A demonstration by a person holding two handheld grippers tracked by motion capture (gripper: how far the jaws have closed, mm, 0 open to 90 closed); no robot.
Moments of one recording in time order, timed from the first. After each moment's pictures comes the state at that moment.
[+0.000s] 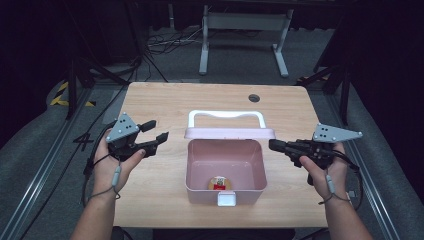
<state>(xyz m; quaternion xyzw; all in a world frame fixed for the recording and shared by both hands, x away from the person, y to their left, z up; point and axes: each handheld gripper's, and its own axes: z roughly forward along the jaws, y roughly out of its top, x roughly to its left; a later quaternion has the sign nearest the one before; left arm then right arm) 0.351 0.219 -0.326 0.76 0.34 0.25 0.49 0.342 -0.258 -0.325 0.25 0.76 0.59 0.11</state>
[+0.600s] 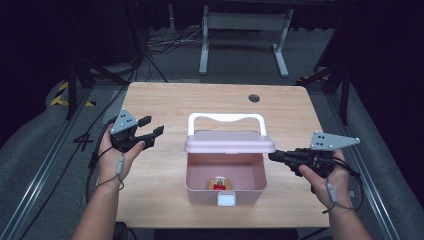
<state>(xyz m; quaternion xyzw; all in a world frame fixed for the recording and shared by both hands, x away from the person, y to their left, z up) 0.382 0.230 -0.352 0.75 0.37 0.25 0.48 0.326 -0.255 -0.327 0.25 0.79 0.56 0.09</state>
